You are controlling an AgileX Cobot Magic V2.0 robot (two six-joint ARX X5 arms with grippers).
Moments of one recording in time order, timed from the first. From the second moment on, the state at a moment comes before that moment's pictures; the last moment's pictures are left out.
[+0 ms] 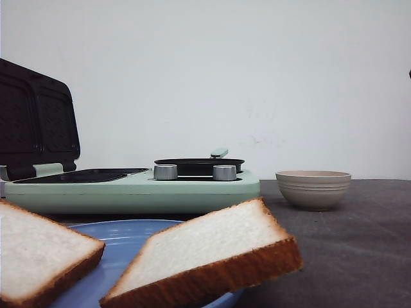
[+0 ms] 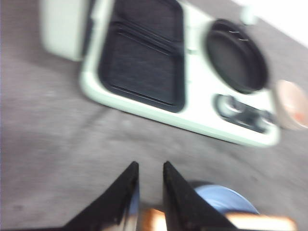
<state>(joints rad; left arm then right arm) 0.03 0.56 0.62 -0.64 0.39 -0.36 0.07 0.62 0.53 -0.33 -0.37 0.40</state>
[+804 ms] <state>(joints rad) 0.01 0.84 0.62 -1.00 0.61 -0.26 0.07 0.63 0.53 -0.36 -0.61 0.39</state>
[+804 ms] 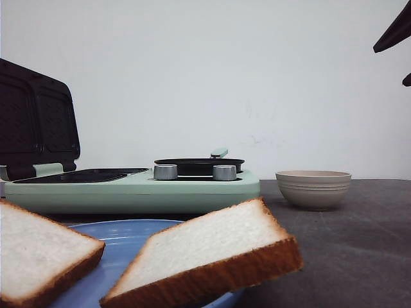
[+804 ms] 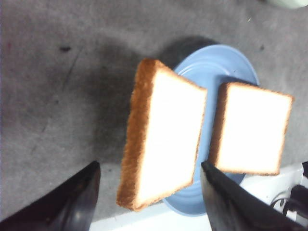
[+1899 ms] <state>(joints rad) -0.21 1.24 0.62 -0.88 0.61 -0.18 0.07 0.63 0.53 -0.36 -0.61 0.39</state>
